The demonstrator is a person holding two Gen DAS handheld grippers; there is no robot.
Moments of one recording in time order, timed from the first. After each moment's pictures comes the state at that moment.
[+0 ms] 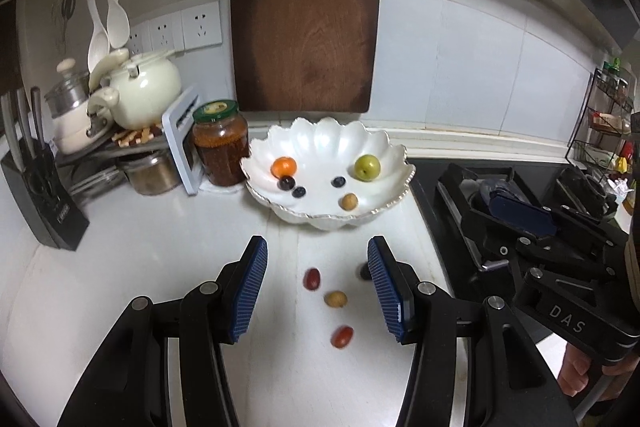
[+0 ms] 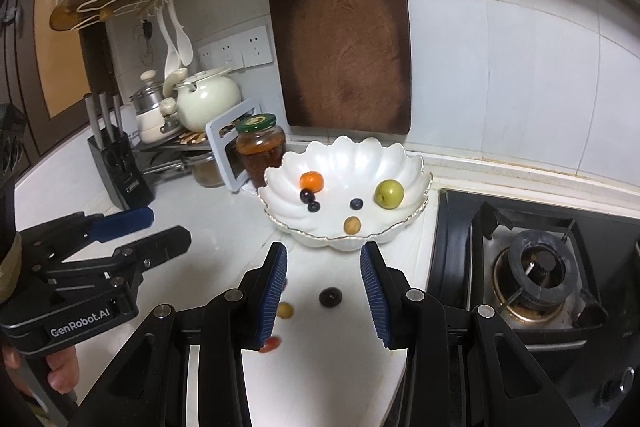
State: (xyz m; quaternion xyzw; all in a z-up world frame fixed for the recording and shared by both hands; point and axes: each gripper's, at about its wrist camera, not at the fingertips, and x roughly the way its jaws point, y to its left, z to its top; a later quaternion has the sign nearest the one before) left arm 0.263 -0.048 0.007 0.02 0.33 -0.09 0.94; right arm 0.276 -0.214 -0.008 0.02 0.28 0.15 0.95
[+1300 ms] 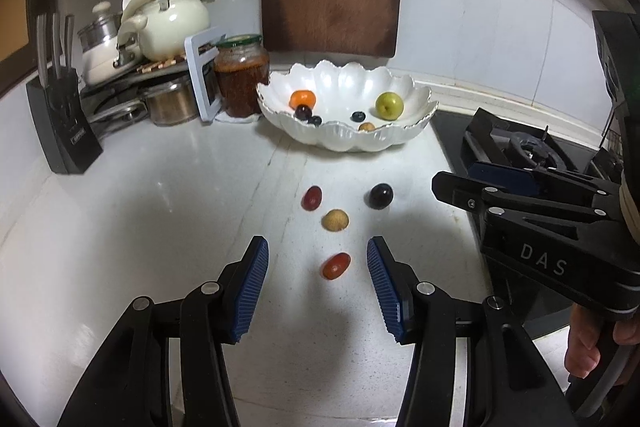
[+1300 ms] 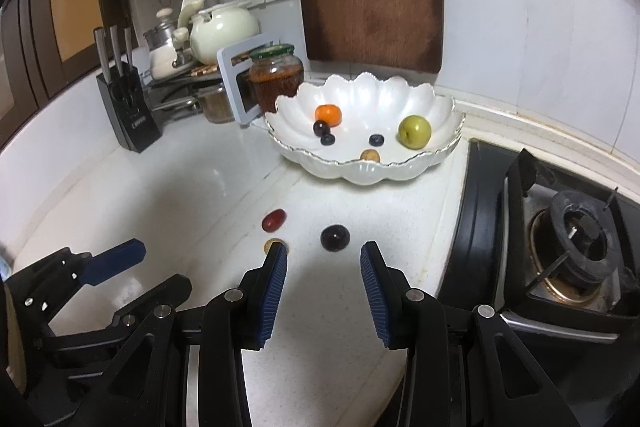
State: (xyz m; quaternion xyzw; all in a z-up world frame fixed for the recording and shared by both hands) left arm 0.229 -0.078 -0.086 0.00 0.35 -0.01 0.94; right arm 0.295 -0.211 -0.083 -0.02 0.34 0.20 0.92
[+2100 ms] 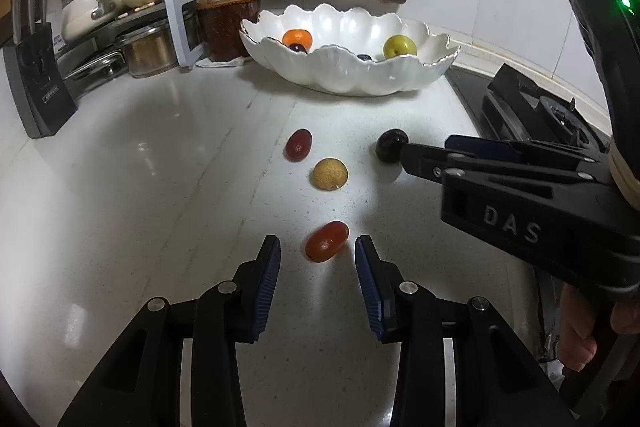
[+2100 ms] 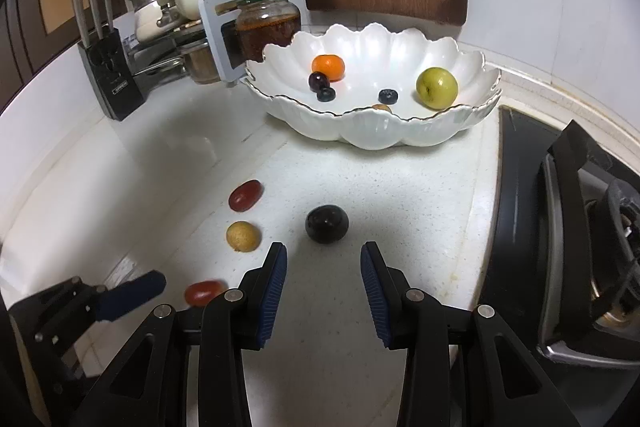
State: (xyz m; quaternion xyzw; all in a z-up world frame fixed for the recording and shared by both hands) left arm 0.269 -0.089 -0.153 -0.01 0.41 0.00 0.91; right arm 0.348 -0.198 -0.139 -0.04 0.39 0.21 0.90
